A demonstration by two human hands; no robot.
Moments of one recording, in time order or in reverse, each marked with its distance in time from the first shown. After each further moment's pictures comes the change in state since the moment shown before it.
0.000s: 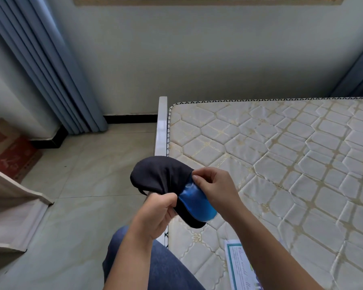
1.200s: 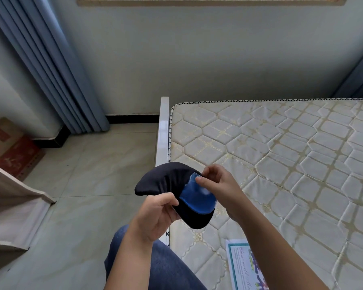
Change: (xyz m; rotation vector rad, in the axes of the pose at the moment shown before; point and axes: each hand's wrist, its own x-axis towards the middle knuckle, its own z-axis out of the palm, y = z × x) left_hand -0.006 0.001 -0.006 -0.147 -0.042 -0.102; right_hand 0.000 0.010 -0.008 0.284 -0.103 0.151
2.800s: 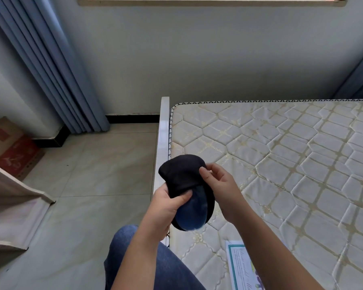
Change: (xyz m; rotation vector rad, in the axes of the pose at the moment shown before) left_hand 0.013 -0.011 0.005 0.255 0.154 0.153; right_hand 0.000 0.000 0.006 0.167 0.006 0.015
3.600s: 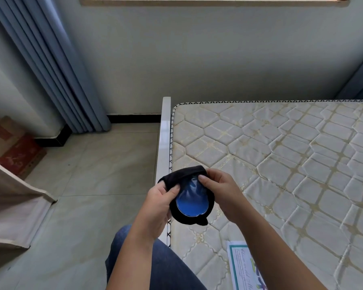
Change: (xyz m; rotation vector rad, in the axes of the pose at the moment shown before) left_hand 0.002 0.005 -0.012 -0.109 -0.048 0.004; right_hand 0.001 0.000 -0.001 -0.012 -0.094 0.053
